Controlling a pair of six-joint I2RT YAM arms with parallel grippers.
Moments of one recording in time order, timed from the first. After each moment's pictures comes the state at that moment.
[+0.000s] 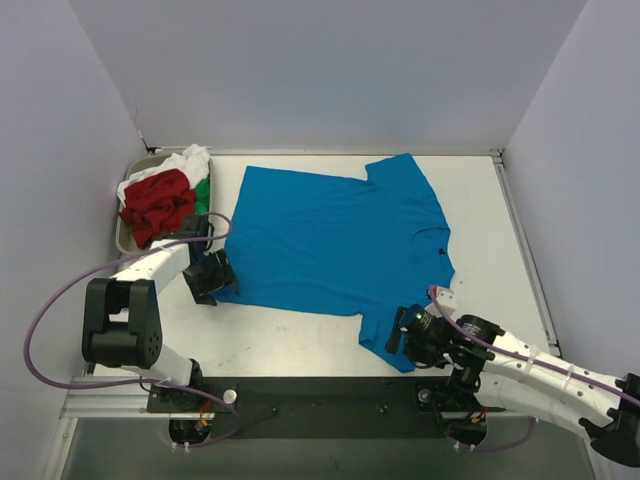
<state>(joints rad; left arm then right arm) -0.07 1.52 0.87 -0.75 0.10 -0.54 0.99 0.71 0.46 -0.94 0.27 1.19</state>
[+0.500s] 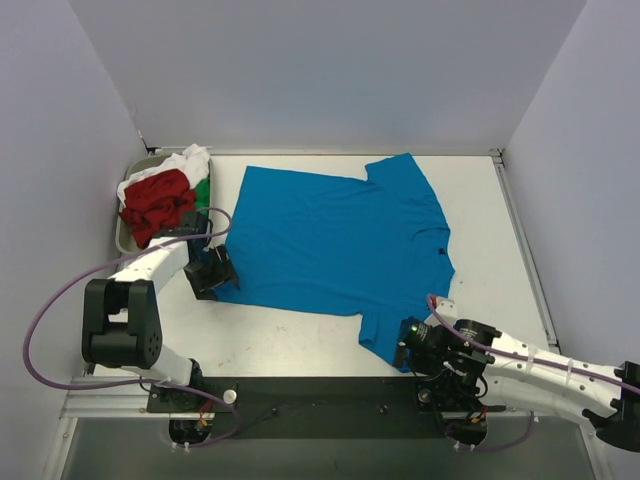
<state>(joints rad) -0.06 1.52 0.90 -0.75 0.13 -0.52 1.12 0.73 0.46 -1.06 0.25 1.31</state>
